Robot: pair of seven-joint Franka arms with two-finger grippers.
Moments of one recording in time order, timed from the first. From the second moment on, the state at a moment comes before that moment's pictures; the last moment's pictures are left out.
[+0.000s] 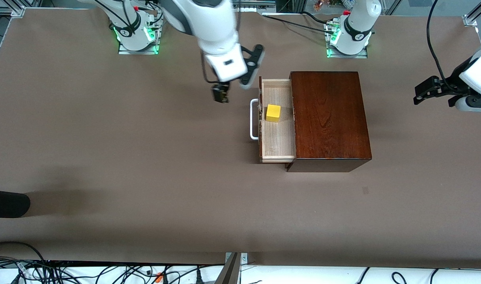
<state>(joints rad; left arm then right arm) -0.06 -0.01 0.04 -1.65 0.00 1.61 0.02 0.71 0.40 0.16 -1.39 -0.03 1.87 -0.38</state>
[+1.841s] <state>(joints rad) -0.05 0.01 0.02 -1.62 0.00 1.57 0.01 0.88 0.79 0.14 -1.21 -0.21 2.13 -0.40</state>
